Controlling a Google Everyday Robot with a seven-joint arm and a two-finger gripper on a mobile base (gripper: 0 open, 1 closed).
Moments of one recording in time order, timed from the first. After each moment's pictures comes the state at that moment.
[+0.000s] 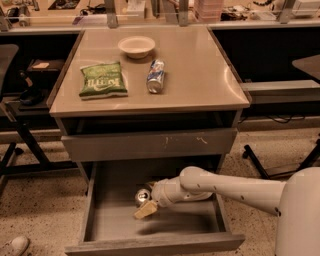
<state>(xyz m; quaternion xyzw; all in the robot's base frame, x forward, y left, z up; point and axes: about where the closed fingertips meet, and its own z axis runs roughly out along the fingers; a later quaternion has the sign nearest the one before) 0.527 0.070 0.420 -0.50 0.74 0.34 0.29</state>
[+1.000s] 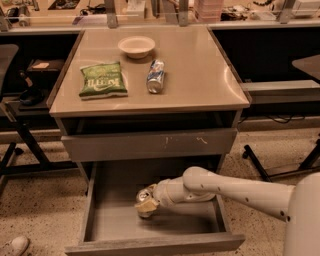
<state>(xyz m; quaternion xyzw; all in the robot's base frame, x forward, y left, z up) 0.523 0.066 0.430 -0.49 0.74 0.35 0.29</state>
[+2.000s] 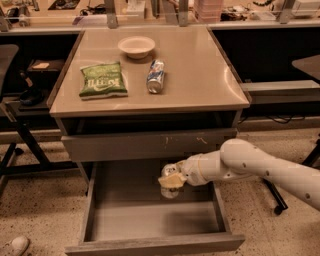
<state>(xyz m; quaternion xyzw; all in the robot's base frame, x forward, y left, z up) 0.526 -0.027 0.586 -0.40 0.80 0.33 0.29</state>
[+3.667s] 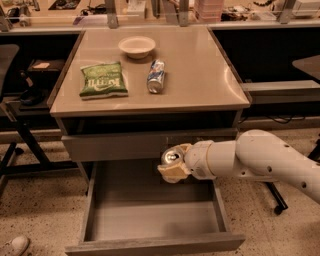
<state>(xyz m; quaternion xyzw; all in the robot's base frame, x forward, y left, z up) 0.501 -0.030 0.714 -0.45 0.76 0.25 0.40</state>
